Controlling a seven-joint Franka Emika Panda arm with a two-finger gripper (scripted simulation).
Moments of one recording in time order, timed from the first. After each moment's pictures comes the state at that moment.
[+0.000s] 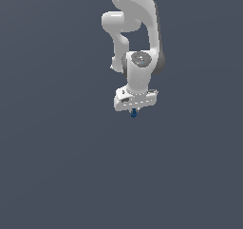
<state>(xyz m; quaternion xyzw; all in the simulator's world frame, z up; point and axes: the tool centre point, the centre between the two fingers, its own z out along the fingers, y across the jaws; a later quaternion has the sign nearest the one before) -0.077 0.065 0.104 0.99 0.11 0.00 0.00</state>
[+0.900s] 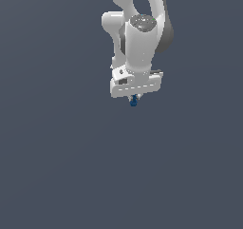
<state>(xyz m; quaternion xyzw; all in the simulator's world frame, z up) -0.063 0.056 0.211 0.99 0.11 0.00 0.00</state>
